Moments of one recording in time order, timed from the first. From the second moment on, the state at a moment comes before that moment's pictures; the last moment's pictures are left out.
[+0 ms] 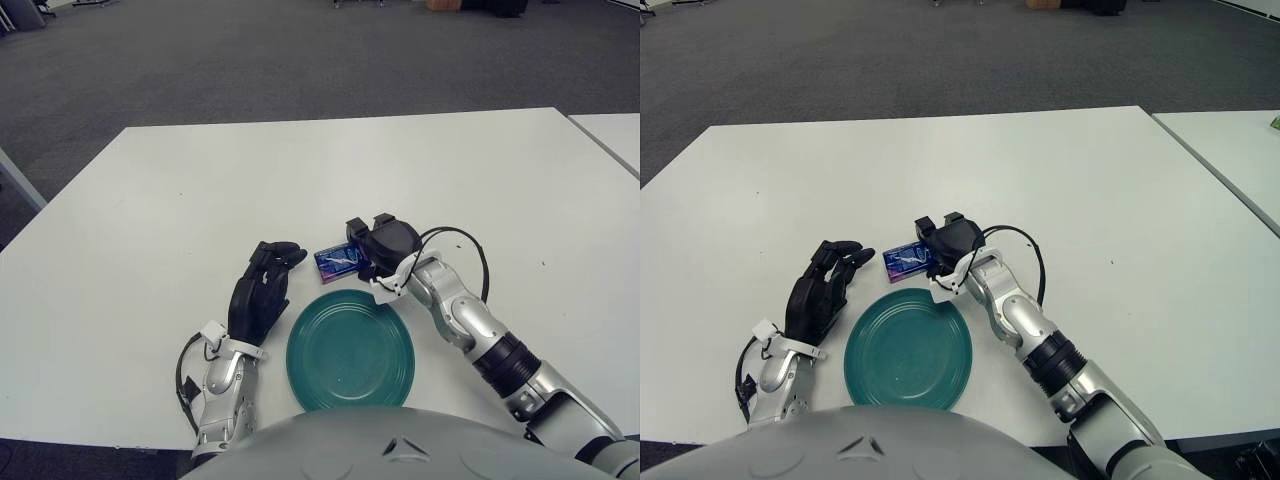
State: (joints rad) left arm 0.34 -0.10 -0.03 0.08 -0.33 -0.41 -0.38; right arm -0.27 -0.35 0.59 0.02 -1.11 0.05 0.32
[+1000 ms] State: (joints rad) left arm 0.18 -0.10 0.10 0.30 -0.27 -0.61 -0.39; right arm -0.23 -0.35 0.54 -0.37 -1.23 0.12 0.38
